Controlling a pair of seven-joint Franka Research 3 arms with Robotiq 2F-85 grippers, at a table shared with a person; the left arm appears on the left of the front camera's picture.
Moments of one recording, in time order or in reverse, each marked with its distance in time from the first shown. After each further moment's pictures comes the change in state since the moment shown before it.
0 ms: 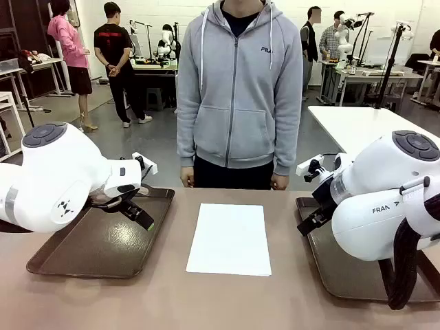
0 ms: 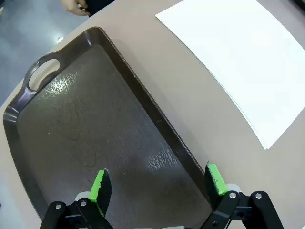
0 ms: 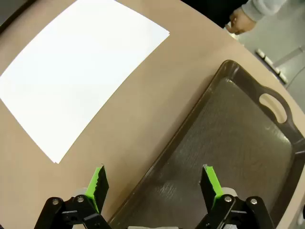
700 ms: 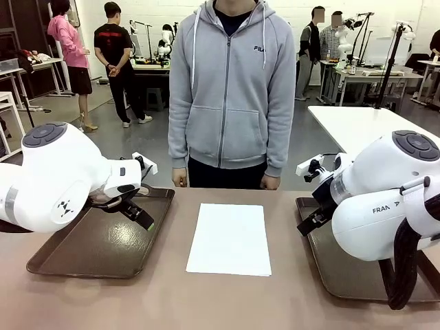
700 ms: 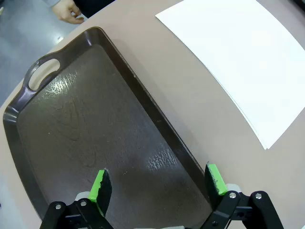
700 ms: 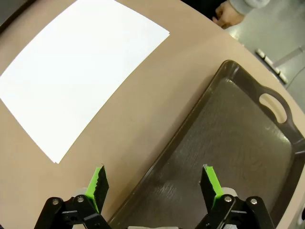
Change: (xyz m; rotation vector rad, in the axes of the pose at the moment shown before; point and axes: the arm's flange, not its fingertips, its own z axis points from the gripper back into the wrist) left arm 0.000 0.000 0.000 0.000 0.000 0.000; right arm 0.000 0.000 0.000 0.000 0.000 0.000
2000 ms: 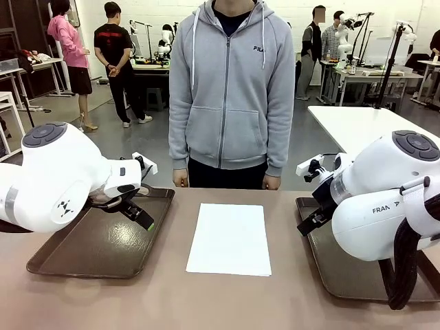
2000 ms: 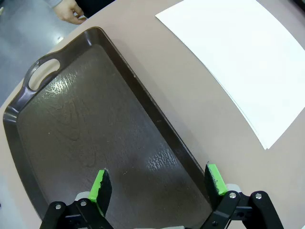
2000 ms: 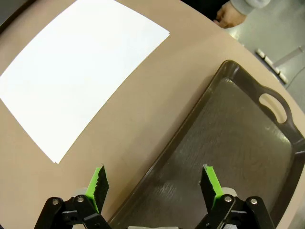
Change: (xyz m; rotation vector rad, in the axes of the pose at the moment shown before) left arm 0.000 0.000 0.000 0.000 0.000 0.000; right arm 0.000 0.000 0.000 0.000 0.000 0.000
